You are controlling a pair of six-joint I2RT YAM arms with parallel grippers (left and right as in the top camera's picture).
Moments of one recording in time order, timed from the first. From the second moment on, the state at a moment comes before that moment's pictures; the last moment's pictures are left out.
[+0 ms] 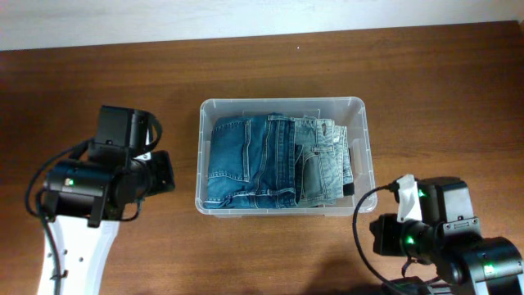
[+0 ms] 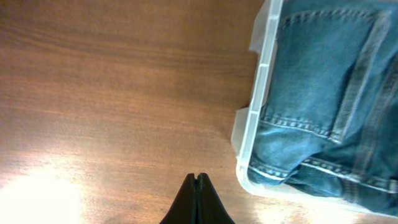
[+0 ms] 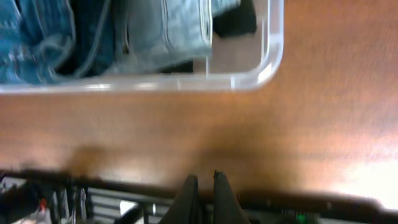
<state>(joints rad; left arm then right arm) -0.20 1.25 1.44 -1.37 -0.09 -0.34 0.10 0.75 0.98 -1.40 -0.27 0.28</state>
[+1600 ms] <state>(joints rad) -0.50 1.25 0.99 -1.10 0.16 -0.44 0.39 1.23 0.97 -1.21 -0.10 0.42</state>
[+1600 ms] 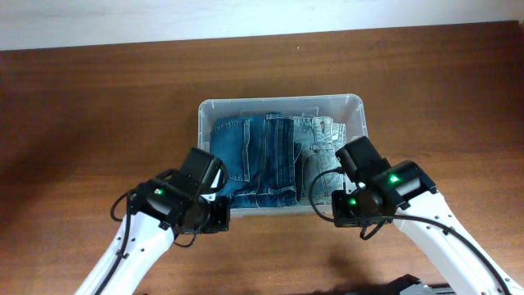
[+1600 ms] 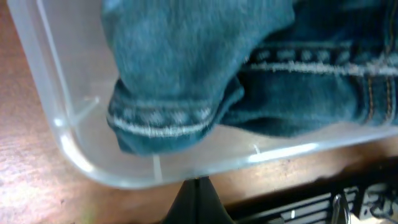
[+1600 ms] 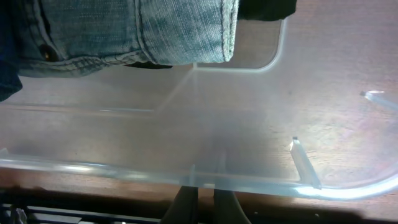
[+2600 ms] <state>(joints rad) -0.51 1.25 0.96 -0.96 0.02 -0.47 0.39 1.23 0.97 -1.08 -0.09 0.38</state>
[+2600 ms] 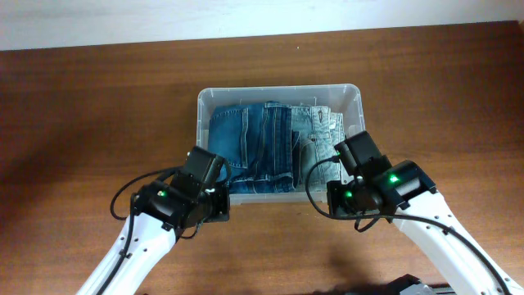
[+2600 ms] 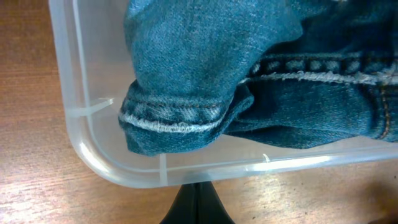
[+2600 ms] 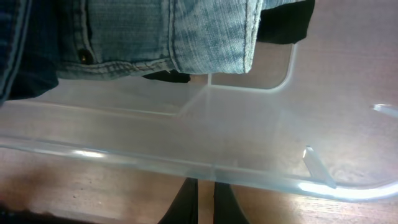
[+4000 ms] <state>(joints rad) -0.51 0.80 1.19 -1.05 -0.30 -0.47 0.39 0.99 1.31 -1.15 -0.02 0.31</state>
